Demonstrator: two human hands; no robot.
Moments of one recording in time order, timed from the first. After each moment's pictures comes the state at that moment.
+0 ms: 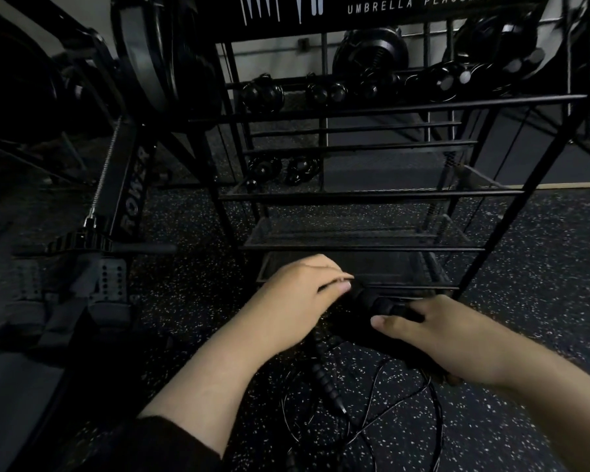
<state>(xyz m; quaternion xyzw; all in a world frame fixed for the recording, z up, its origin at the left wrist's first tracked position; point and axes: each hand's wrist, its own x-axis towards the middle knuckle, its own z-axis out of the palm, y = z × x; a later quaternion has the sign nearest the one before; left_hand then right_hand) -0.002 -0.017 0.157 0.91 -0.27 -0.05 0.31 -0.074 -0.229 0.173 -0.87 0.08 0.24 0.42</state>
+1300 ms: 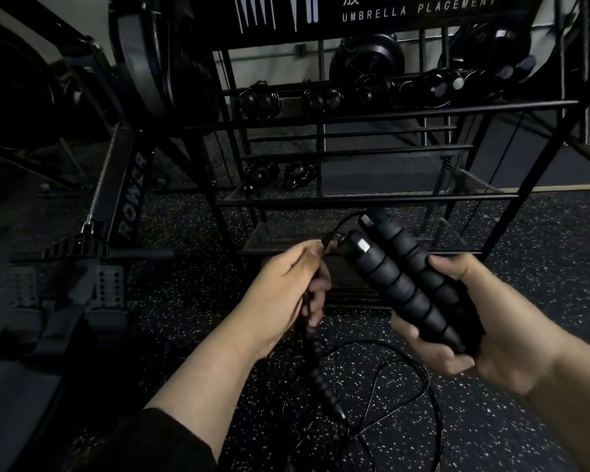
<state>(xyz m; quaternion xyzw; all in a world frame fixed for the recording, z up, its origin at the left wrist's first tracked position) -0.004 -0.020 0.163 0.70 -0.12 -0.16 0.68 -0.064 -0.252 0.168 -0.49 0.04 0.28 0.83</state>
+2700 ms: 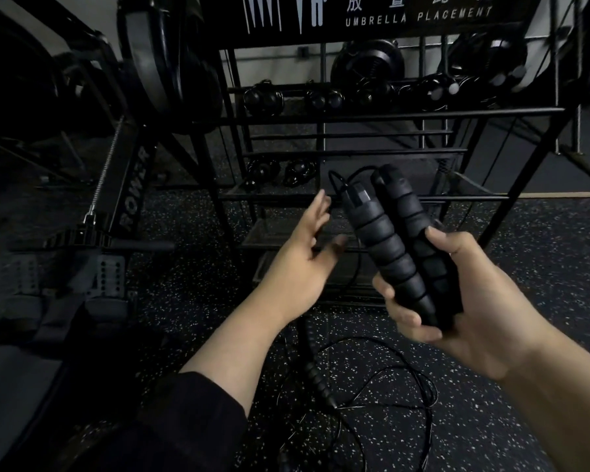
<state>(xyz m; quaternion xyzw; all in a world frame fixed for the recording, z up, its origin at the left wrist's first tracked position) 0.008 -0.039 0.156 0.78 -0.20 -0.04 0.59 -0.083 -0.222 0.199 -0.49 0.02 0.15 0.86</state>
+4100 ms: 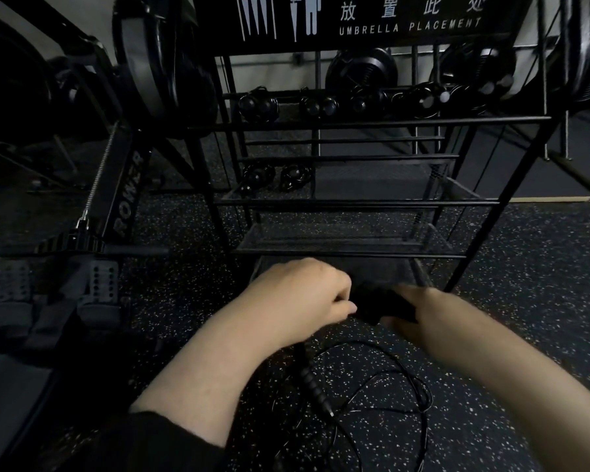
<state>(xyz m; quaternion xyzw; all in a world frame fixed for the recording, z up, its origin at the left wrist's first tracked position) -0.024 -0.035 0.206 0.94 -0.32 -0.09 0.09 -0.080 -0.235 0.174 -0.97 0.03 0.12 0.22</state>
